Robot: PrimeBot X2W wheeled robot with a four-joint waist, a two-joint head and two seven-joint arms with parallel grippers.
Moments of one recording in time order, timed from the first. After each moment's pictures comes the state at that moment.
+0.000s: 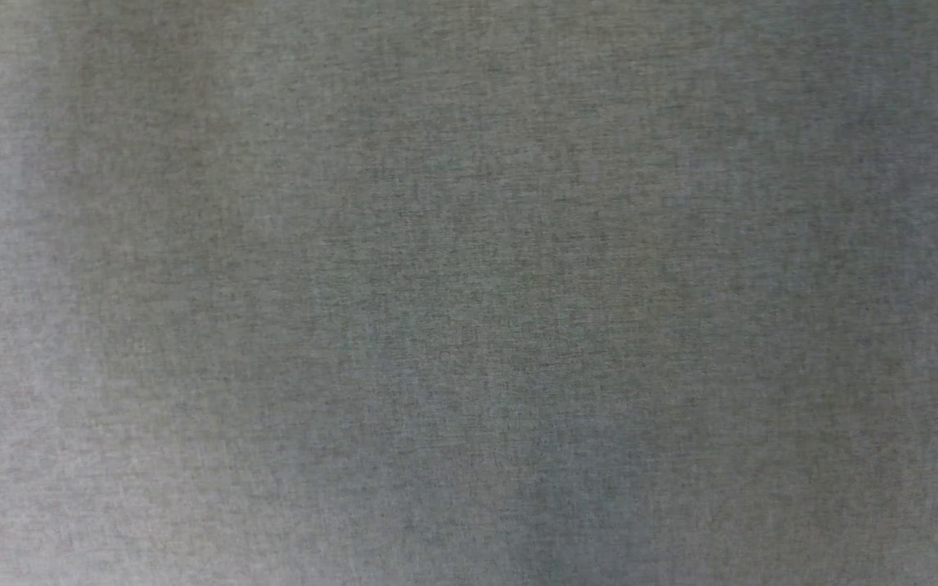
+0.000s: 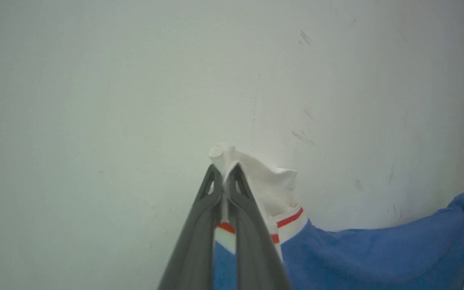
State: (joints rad) left arm -1.55 0.53 -0.25 0.31 -0.59 -0.12 -0.09; right arm -1.55 -0.21 0.05 0.46 -0.02 0.13 0.33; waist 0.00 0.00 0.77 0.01
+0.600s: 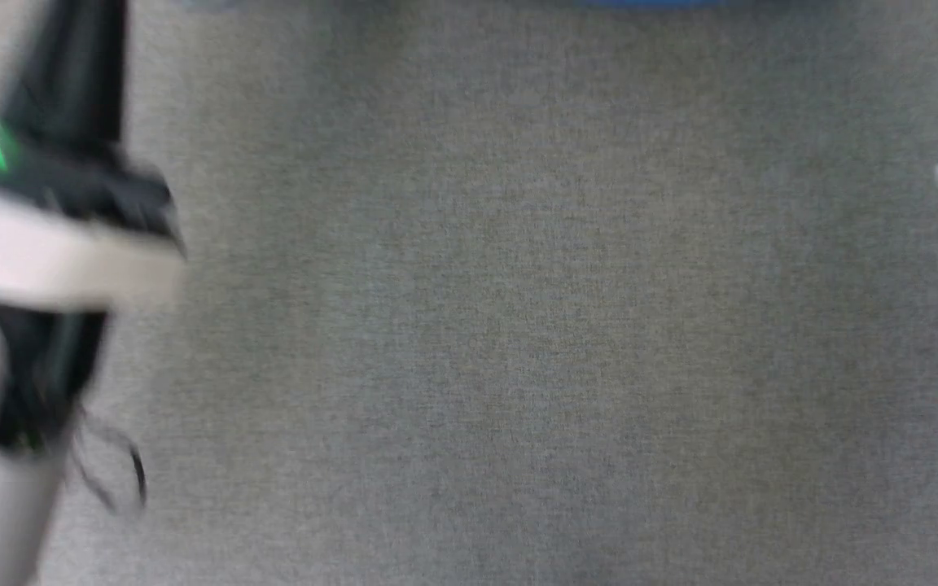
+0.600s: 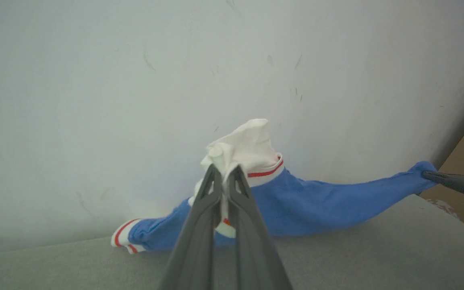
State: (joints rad) left arm -0.61 0.59 -0.24 -0.30 -0.71 0.06 -0.03; right arm -0.67 -0.29 -0.06 -0.16 0.26 0.13 0.47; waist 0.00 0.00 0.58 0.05
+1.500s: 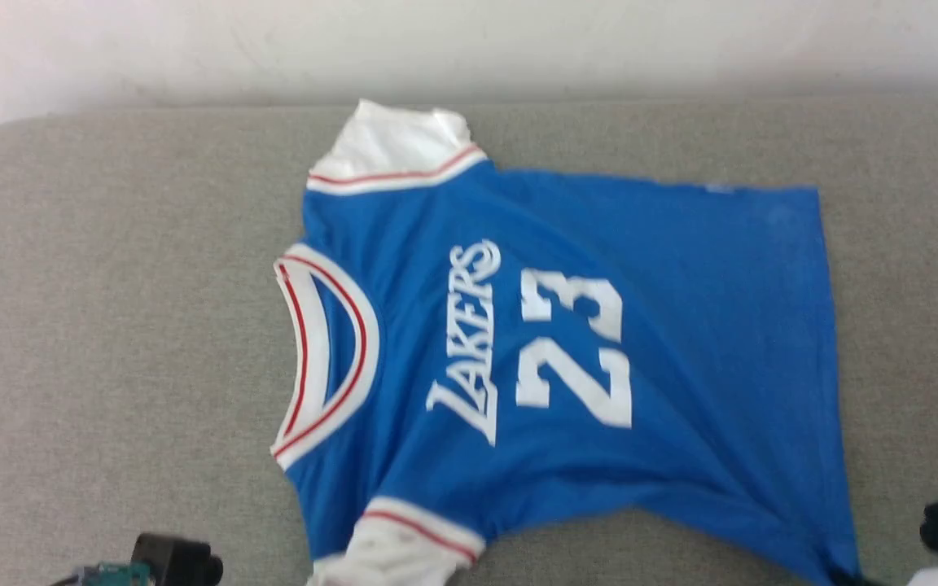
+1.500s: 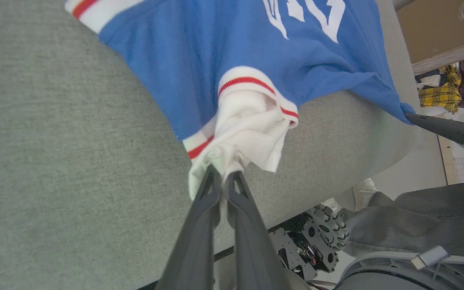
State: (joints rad) left arm 0.24 0.75 -0.45 -0.39 -1.02 0.08 0.28; right arm 0.34 -0.29 -0.09 -0.33 0.48 0.13 0.74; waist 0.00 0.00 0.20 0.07
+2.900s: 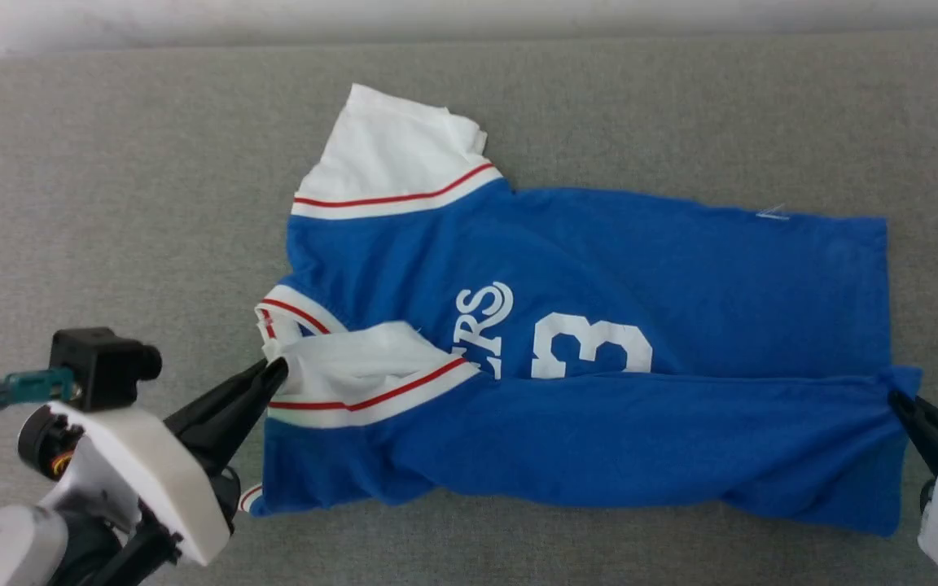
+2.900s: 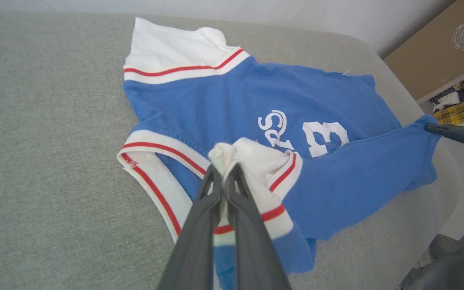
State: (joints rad) left arm -0.11 0.77 -0.37 -0.34 -0.97 0.01 0.28; right arm 0.10 -0.36 -0.15 -0.33 0.43 0.13 0.67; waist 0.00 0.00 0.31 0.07
